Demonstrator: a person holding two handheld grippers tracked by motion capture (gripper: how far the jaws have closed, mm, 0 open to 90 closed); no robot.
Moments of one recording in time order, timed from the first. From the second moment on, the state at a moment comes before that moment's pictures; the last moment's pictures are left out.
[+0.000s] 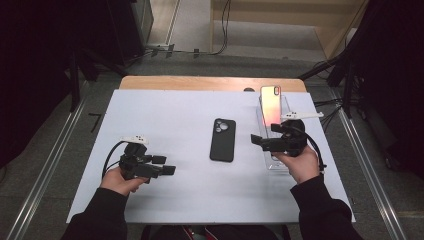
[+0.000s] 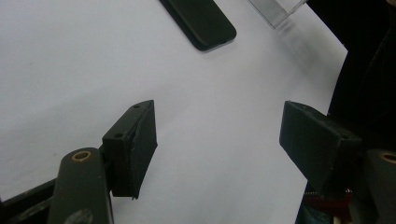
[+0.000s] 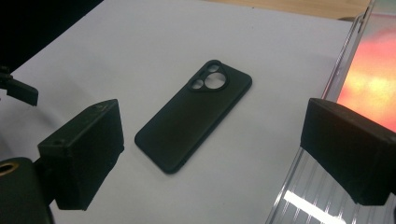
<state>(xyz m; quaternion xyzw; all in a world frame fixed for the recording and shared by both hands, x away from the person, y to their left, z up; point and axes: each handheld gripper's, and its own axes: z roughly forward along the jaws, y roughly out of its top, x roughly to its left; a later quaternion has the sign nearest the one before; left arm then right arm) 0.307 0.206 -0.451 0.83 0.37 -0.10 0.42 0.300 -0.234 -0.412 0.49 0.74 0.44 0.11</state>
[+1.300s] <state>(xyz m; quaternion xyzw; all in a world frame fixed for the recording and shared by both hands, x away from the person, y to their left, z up) 0.303 0.205 -0.450 0.83 0.36 -0.09 0.42 0.270 -0.209 -0.427 0.48 0.76 0.44 0.09</state>
